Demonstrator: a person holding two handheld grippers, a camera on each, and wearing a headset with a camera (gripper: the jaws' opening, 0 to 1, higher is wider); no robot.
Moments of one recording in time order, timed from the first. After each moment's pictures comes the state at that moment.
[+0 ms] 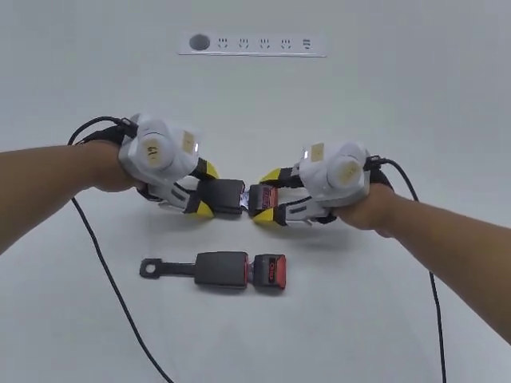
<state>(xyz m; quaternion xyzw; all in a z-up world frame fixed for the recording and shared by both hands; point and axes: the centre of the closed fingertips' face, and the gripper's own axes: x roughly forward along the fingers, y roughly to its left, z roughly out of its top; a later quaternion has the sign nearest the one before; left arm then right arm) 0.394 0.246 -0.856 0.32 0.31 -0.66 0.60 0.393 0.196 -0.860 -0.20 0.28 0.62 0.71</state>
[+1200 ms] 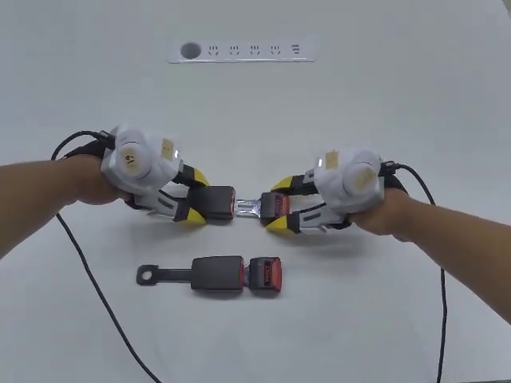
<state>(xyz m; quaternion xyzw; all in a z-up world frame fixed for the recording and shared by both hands) 0.395 0.249 -0.856 0.30 0.31 -0.66 0.62 0.383 0.159 -0.856 -0.20 0.28 0.61 0.71</state>
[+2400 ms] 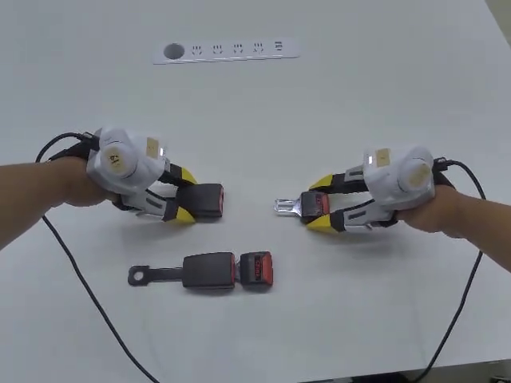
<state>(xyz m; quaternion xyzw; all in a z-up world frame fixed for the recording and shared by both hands) 0.394 0.250 -0.856 0.30 0.32 -0.65 0.62 0.373 0.083 -0.854 -0.19 0.30 0.59 0.72</state>
